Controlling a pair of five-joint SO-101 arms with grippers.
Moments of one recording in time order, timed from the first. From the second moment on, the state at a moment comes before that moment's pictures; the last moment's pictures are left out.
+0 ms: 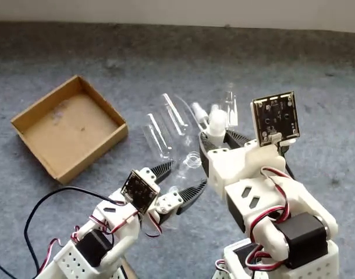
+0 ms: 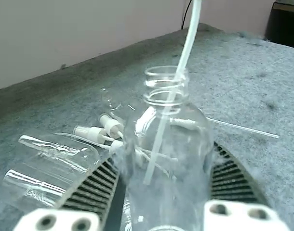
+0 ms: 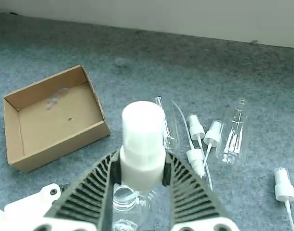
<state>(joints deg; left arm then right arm) 38.3 -103.9 96.0 27.8 6.0 -24.6 -61.4 19.6 79.4 -5.6</state>
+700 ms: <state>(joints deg) 36.4 -103.8 96.0 26.9 6.0 -36.1 -61.8 28.2 80.5 -5.5</state>
